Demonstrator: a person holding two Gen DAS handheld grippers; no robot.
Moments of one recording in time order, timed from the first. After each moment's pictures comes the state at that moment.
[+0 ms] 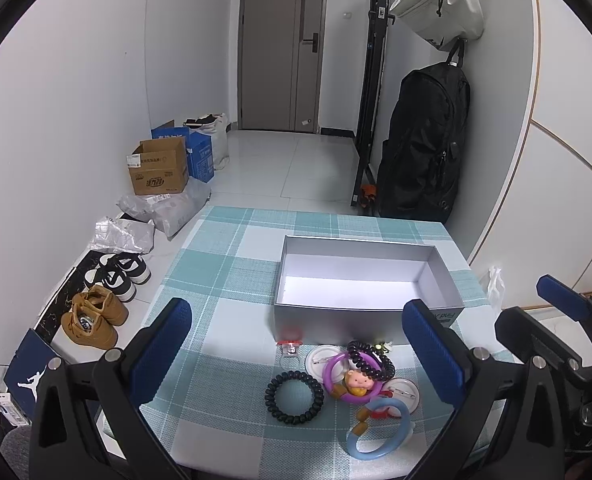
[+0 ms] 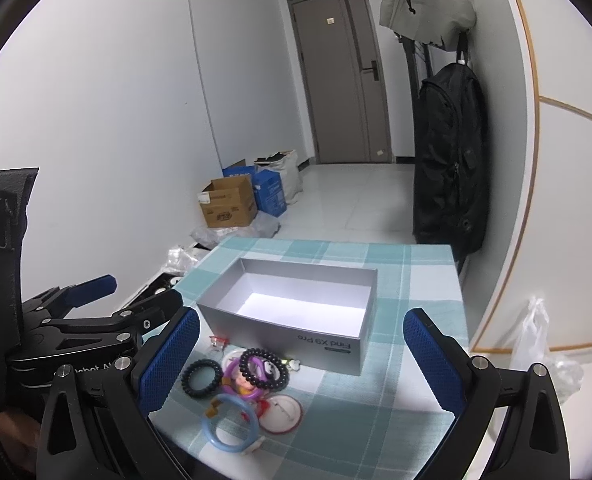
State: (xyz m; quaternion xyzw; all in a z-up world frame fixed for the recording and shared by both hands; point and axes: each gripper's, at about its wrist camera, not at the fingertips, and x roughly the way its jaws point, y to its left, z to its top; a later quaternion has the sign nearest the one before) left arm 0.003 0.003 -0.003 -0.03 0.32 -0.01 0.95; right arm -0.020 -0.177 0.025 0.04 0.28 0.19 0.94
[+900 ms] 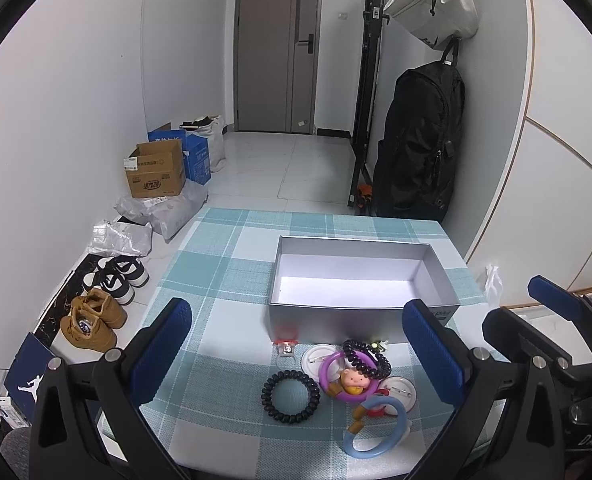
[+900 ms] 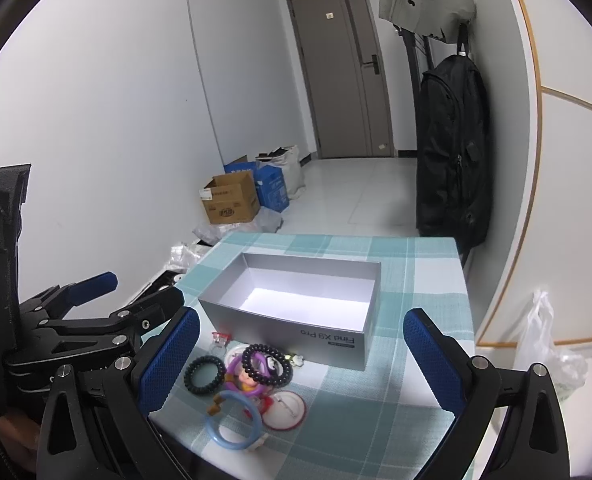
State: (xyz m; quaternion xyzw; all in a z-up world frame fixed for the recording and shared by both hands) left arm 0.000 0.000 -0.004 -0.03 0.32 -0.01 0.95; right arm -0.018 -0.176 0.023 0.04 0.29 0.19 0.94
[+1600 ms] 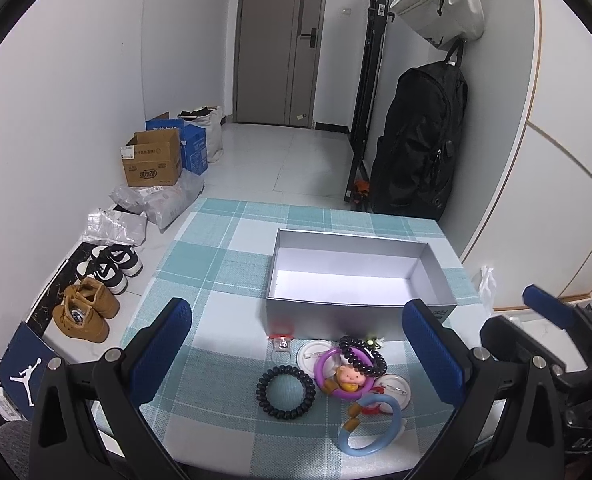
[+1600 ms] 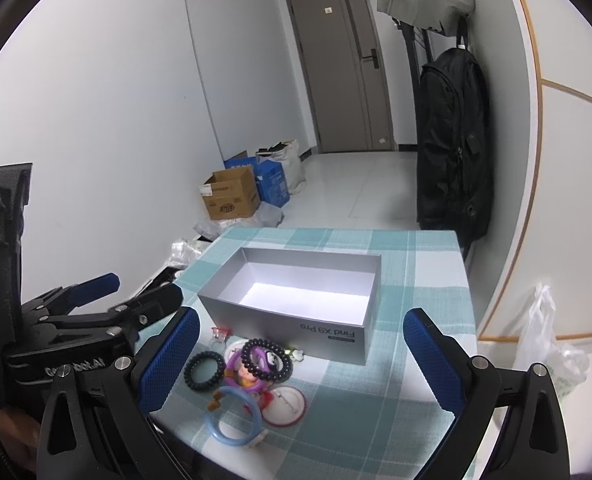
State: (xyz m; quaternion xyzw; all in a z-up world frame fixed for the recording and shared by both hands) left arm 0.001 0.007 -0.004 -0.05 0.33 -0.02 0.94; right arm -0.016 -0.179 0.019 0.05 0.30 0.19 0.93
